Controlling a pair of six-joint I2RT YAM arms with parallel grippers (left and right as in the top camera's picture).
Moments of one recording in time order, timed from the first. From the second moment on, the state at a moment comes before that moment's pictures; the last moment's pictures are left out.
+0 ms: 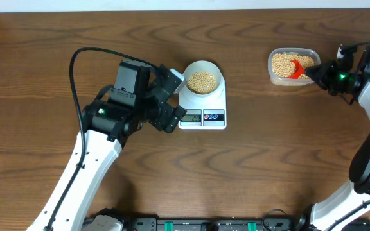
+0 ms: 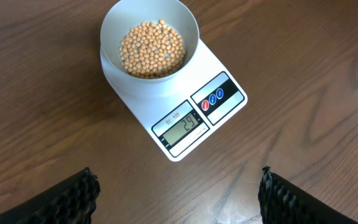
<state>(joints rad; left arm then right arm) -0.33 1.30 1.19 -0.83 0.31 0.28 -0.35 1.91 1.25 -0.33 -0.71 0.39</state>
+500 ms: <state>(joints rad) -0.33 1.30 1.19 -0.83 0.31 0.28 -0.30 1.91 1.25 -0.30 -0.64 0.45</state>
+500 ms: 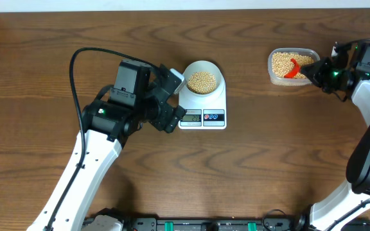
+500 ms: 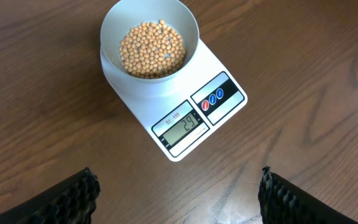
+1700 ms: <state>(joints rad) -0.33 1.30 1.19 -0.83 0.31 0.28 -0.38 1.91 1.23 -0.26 -0.80 0.39</state>
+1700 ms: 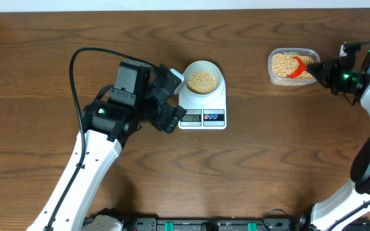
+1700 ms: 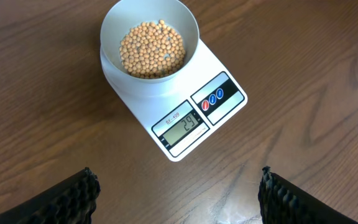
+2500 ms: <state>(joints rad) -0.33 1.30 1.19 -0.83 0.31 0.28 -0.47 1.91 1.23 -0.25 -0.98 0.37</state>
